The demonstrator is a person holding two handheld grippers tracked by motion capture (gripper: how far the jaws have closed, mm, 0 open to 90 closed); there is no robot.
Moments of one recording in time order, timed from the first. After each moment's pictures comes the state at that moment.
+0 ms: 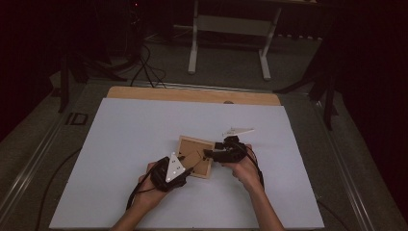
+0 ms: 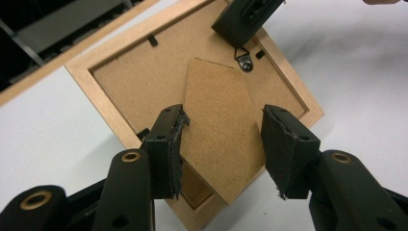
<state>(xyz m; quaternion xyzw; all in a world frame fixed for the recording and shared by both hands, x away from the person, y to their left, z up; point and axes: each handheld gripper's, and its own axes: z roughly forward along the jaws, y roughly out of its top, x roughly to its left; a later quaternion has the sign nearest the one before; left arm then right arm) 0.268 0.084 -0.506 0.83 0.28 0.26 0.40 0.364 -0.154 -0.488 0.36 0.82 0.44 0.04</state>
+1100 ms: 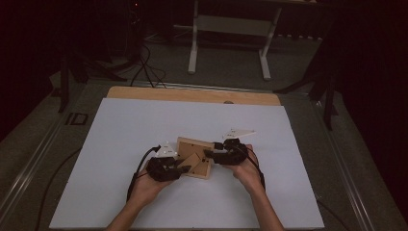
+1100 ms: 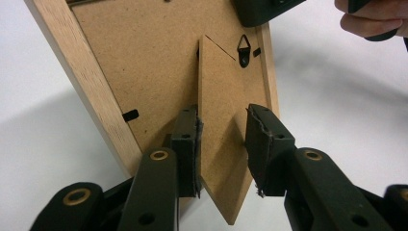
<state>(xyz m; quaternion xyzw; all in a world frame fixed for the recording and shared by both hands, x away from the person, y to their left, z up) 0.295 0.103 -0.498 0.82 0.35 0.07 0.44 0.352 -0.153 -0.477 0.34 0.83 0.45 0.07</state>
